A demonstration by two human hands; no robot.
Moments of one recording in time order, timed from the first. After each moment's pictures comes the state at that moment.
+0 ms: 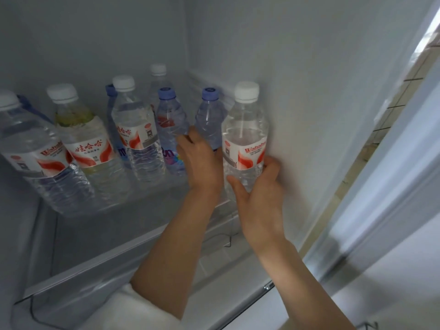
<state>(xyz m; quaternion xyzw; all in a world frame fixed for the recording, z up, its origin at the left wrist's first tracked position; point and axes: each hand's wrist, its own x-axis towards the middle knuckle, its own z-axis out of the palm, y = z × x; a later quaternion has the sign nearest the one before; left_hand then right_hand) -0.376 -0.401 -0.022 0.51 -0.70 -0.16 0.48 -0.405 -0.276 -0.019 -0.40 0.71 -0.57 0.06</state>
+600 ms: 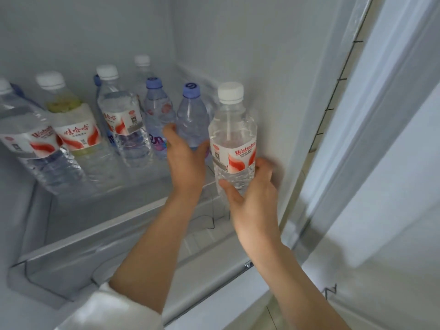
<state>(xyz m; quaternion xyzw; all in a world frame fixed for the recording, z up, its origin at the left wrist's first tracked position) -0.365 -0.359 -0.025 0.46 -0.61 -0.31 0.57 -0.411 -0.218 -0.022 -0.42 0.70 -0.57 0.06</state>
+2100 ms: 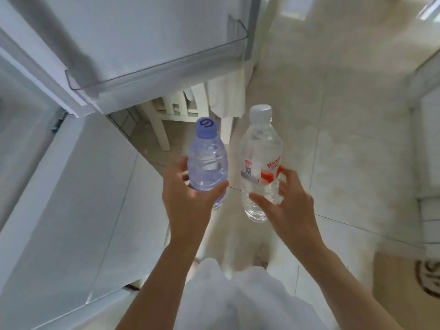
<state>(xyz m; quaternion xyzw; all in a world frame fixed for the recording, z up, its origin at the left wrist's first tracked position) -0.262 0.130 -0.183 0.25 -0.80 -0.53 0.16 -0.277 0.300 -0.172 0.04 0.87 -0.48 0.06</state>
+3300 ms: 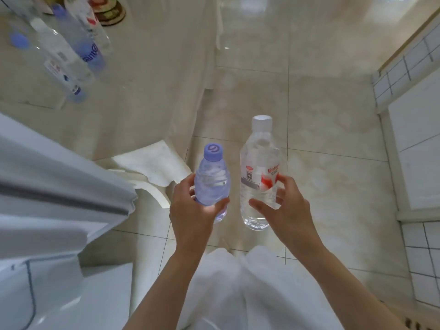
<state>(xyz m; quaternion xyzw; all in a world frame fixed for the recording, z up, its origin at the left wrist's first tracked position) -0.689 0.302 -0.238 0.22 -0.83 -0.52 0.04 -0.690 0.476 -0.203 0.18 0.84 -0.50 0.10</state>
